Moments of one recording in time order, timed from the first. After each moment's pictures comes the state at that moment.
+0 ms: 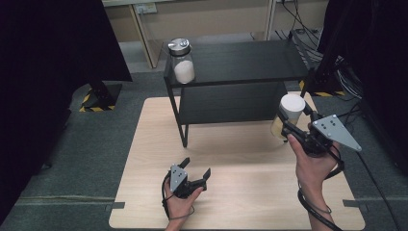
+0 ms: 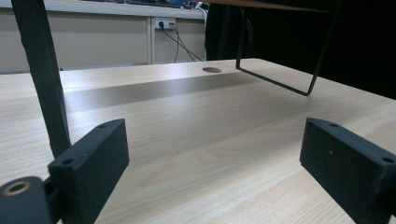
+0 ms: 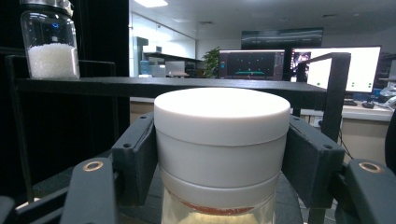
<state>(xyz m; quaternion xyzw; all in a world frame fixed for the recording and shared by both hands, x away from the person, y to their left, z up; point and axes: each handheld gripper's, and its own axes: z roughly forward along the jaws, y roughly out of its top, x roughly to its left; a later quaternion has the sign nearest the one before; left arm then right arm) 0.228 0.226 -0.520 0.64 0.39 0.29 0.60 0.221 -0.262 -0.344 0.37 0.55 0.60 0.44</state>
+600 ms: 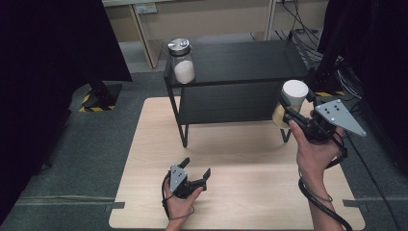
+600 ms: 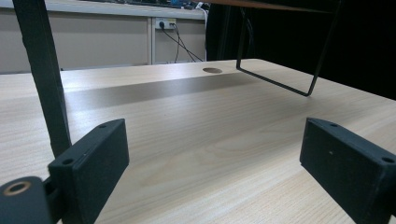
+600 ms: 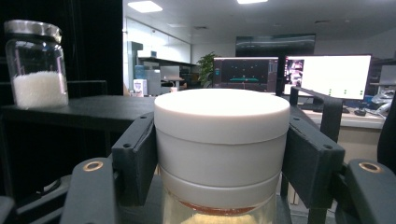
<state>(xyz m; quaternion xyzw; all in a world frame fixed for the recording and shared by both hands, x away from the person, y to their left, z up) 0.228 0.226 -0.520 0.64 0.39 0.29 0.60 0.233 -0.257 -0.314 0.38 0.54 0.60 0.45</state>
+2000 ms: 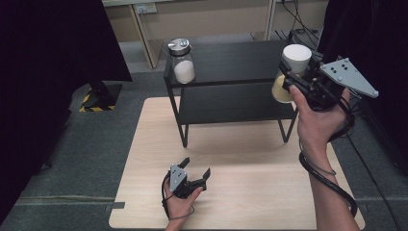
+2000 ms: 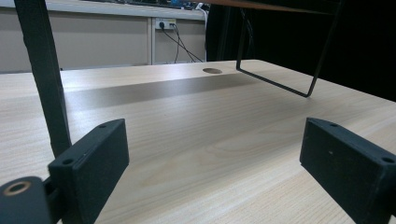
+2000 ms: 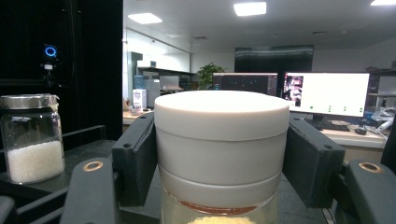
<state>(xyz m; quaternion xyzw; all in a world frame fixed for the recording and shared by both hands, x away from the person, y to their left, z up) 0.228 0.227 -0.521 0.64 0.39 0.29 0.60 0.253 -0.244 -0.241 0.37 0.53 0.61 0.45</state>
